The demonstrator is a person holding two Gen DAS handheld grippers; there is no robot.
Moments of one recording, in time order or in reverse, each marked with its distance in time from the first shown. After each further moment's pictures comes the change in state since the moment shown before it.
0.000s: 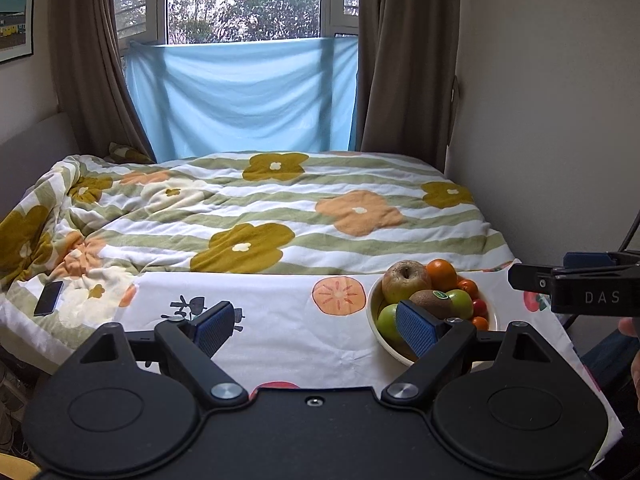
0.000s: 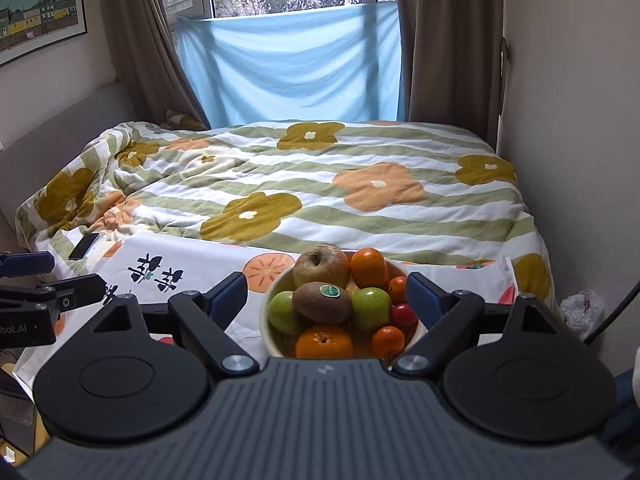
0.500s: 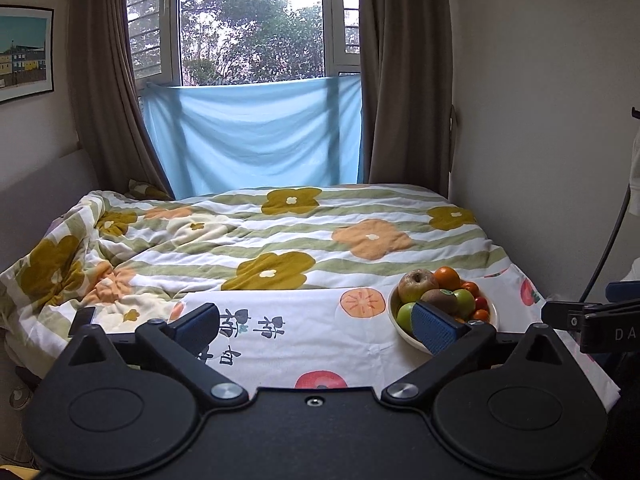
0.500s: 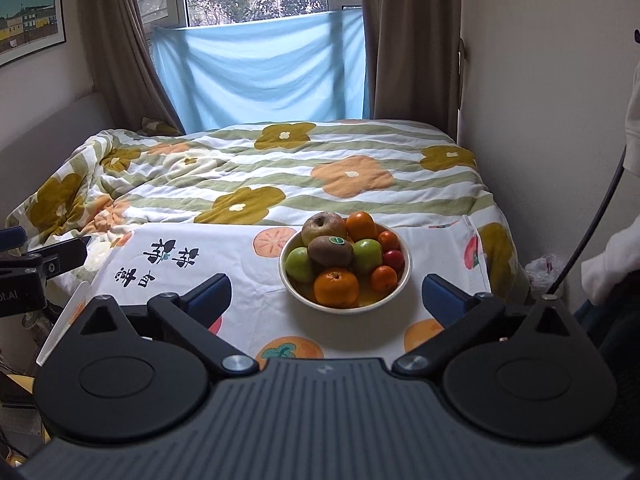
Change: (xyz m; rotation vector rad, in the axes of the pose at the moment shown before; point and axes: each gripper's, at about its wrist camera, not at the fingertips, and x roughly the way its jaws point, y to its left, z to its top) left arm -0.078 0.025 -0.029 0.046 -0.105 0.035; right arm -0.092 0.051 -0.048 0.054 0.002 -0.115
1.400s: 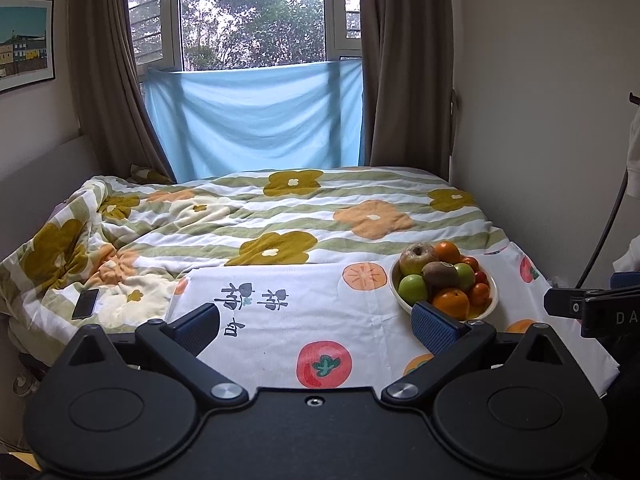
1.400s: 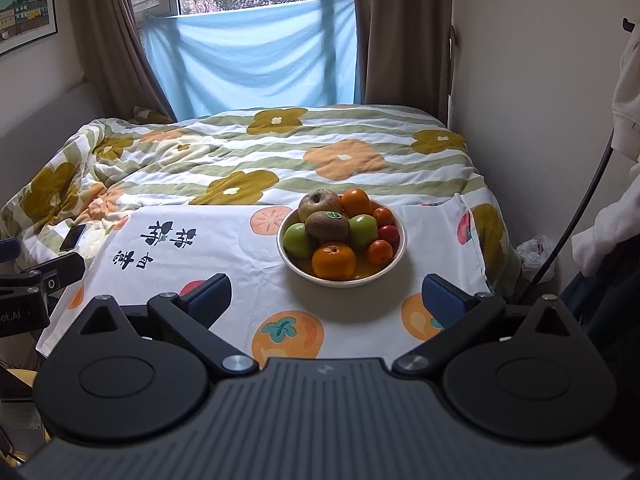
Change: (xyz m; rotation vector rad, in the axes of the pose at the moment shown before) left arm -0.008 0.007 -0.020 -0.001 0.043 -0.001; right arm -0.009 0.008 -0.015 0.011 0.033 -0.028
